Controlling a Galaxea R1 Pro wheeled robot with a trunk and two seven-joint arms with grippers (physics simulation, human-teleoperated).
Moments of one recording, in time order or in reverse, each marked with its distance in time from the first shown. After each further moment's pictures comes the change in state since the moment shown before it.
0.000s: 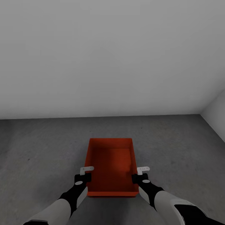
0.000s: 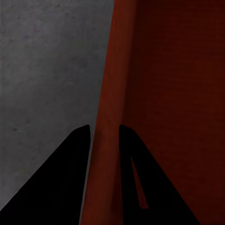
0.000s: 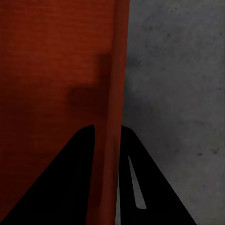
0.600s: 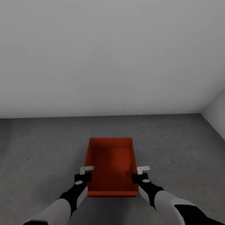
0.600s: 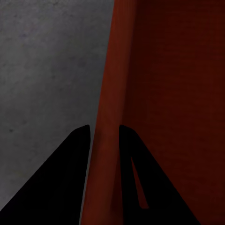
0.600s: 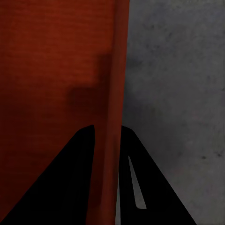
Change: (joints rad) left arm 0.000 -0.001 0.001 -0.007 0.000 0.000 0.001; right arm 0.000 0.000 0.001 -0.007 0.000 0.000 0.001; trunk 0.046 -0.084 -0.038
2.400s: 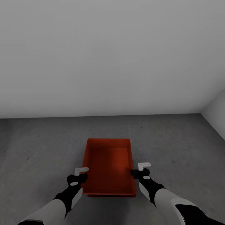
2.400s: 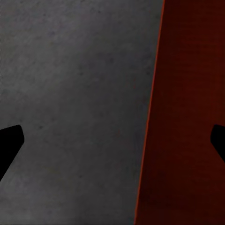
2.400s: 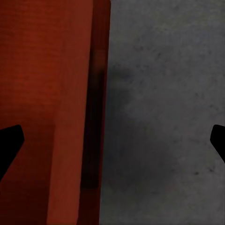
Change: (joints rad) left arm 0.001 0.052 -0.015 0.021 0.000 0.001 0.035; right arm -0.001 -0.003 -0.013 -0.061 0.007 0.000 -0.015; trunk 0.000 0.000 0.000
